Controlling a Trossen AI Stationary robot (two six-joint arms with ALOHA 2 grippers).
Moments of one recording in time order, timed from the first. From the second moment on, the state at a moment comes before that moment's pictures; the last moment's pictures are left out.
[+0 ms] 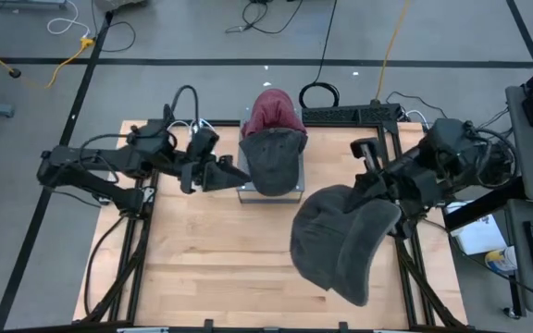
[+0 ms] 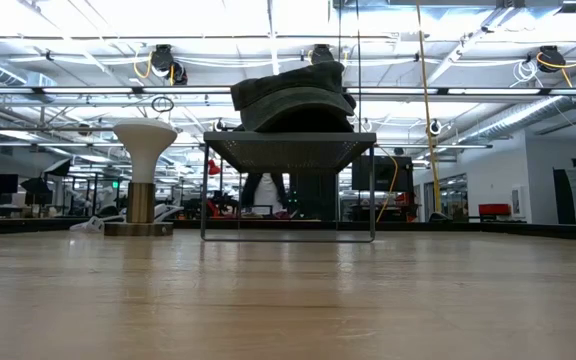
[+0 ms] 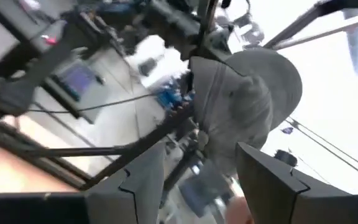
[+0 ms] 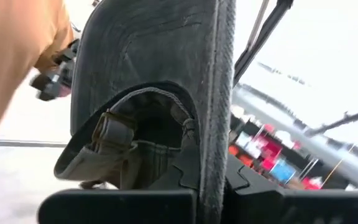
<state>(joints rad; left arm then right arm) -0.03 1.18 1.24 0.15 0.28 -0.96 0.27 1.23 1.65 -0.16 -0.37 -0.50</state>
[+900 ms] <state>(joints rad) -0.09 1.50 1.24 0.67 0.40 -1.26 0.23 1.29 1.65 -0.11 -0.37 -0.60</state>
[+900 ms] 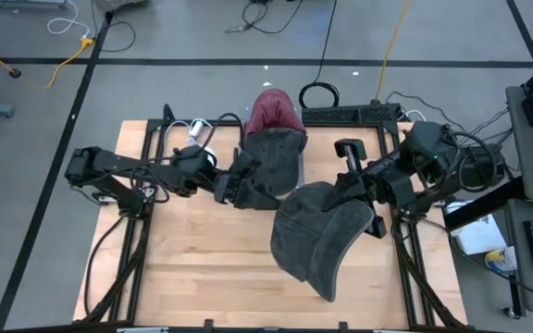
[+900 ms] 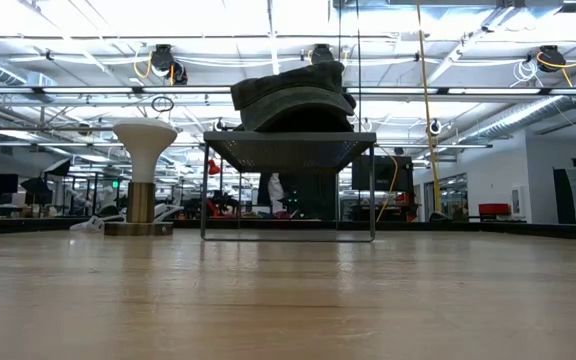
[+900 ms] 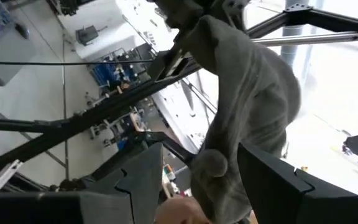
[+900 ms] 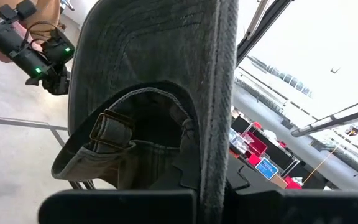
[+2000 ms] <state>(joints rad) -0.13 1.51 1.24 0.96 0.54 -1.36 0.17 1.33 1.65 -0.24 -0.45 -0.57</state>
